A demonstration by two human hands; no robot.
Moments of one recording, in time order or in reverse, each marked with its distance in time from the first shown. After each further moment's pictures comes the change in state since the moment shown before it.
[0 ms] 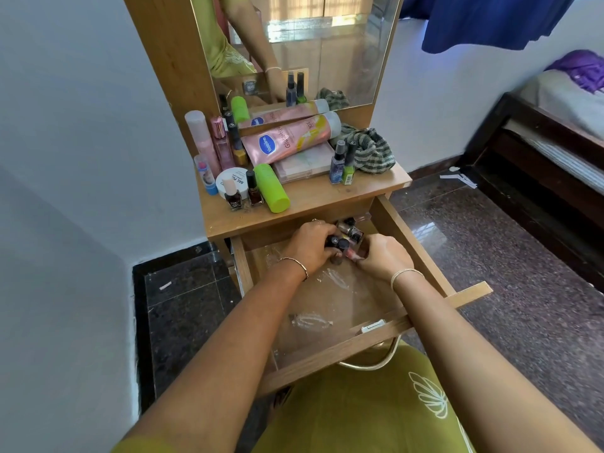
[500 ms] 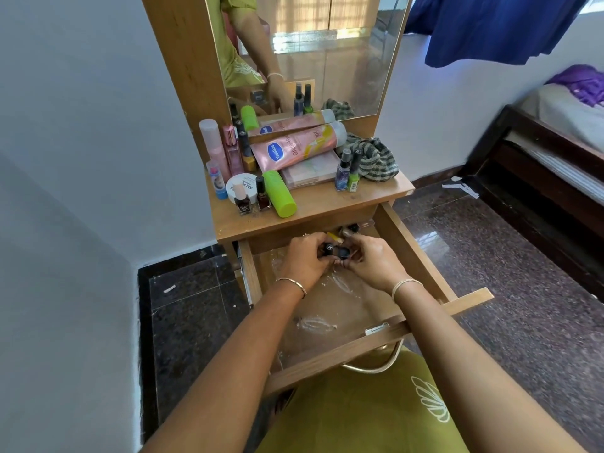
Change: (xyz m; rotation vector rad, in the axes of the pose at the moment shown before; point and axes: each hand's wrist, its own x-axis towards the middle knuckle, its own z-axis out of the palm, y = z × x) left_hand -0.030 -0.006 0.003 -0.238 0.191 -0.136; right_hand -0.018 -0.019 -0.003 0.179 0.097 -0.280
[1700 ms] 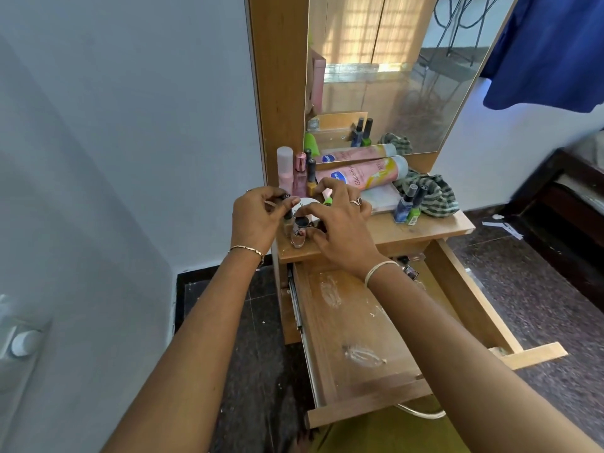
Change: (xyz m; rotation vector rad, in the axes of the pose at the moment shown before) left_hand 0.010 -0.027 -0.183 -0.113 0.488 -0.119; right_hand 0.050 -0.182 -0.004 -0.177 0.255 -0.416
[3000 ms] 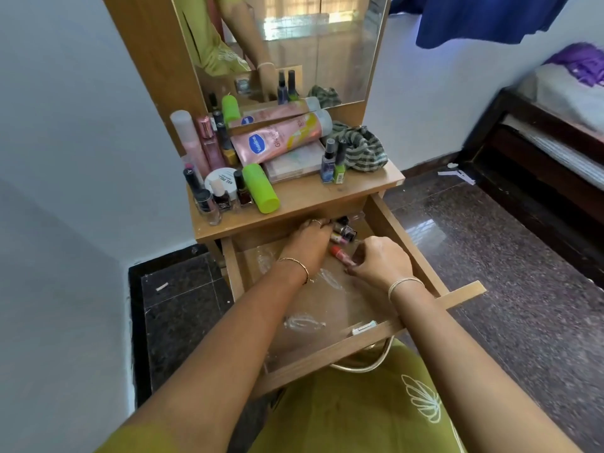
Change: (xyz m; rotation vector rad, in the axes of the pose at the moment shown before) left_hand -0.080 0.010 0.193 0.607 -0.747 0.385; right_hand -0.136 0.165 0.014 -0.101 -0.291 0.561
